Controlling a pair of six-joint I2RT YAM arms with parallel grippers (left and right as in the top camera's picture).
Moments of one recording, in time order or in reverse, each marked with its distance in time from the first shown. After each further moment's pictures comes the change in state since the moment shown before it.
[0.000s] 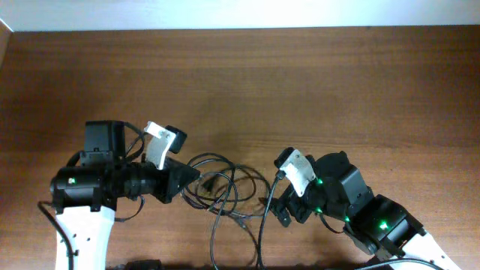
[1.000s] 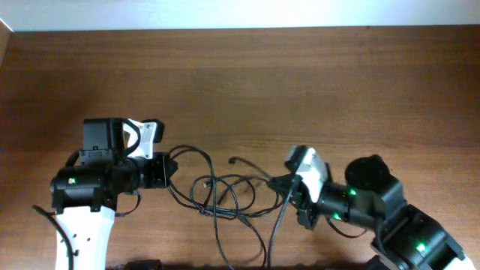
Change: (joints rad) left arm 0.000 0.000 0.000 0.083 -0.379 -0.415; right arm -0.001 -0.120 0.140 -0.011 -0.133 0.083
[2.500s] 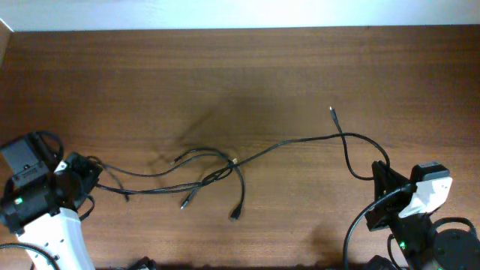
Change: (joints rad) left arm 0.497 0.001 0.004 0.052 -0.365 -0.419; right arm -0.002 -0.402 0.012 -0.206 0.830 0.241
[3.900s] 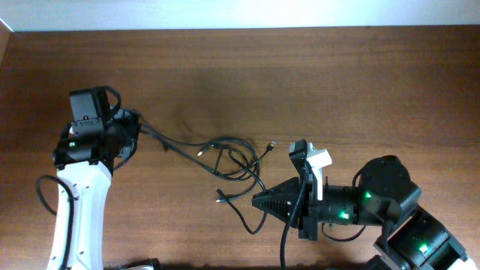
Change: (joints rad) left arm -0.385 0.231 -0.003 0.364 -0.001 -0.647; right arm -0.003 0.408 0.002 0.433 -1.234 0.302
